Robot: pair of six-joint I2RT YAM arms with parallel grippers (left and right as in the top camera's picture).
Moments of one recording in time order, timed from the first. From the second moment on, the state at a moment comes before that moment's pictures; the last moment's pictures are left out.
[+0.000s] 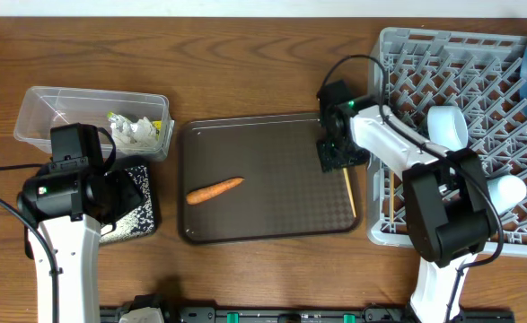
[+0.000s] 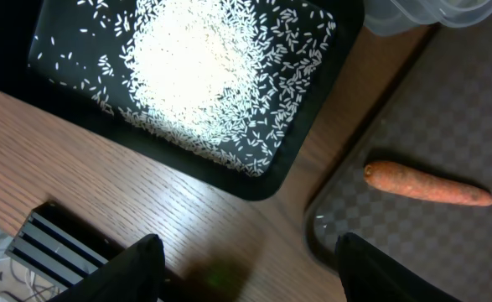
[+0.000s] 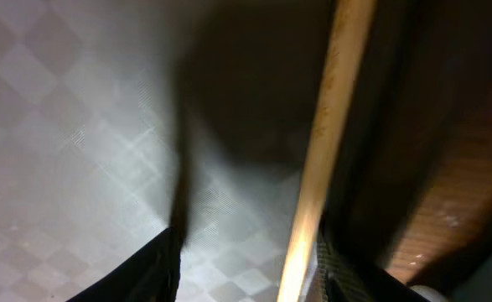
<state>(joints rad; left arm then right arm) 0.21 1.15 1.12 -1.30 -0.11 -0.44 0.39 2.04 1.38 -0.88 0.01 0.20</state>
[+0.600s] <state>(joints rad) 0.21 1.15 1.12 -1.31 -0.11 -0.44 0.39 2.04 1.40 -0.97 -0.02 0.23</state>
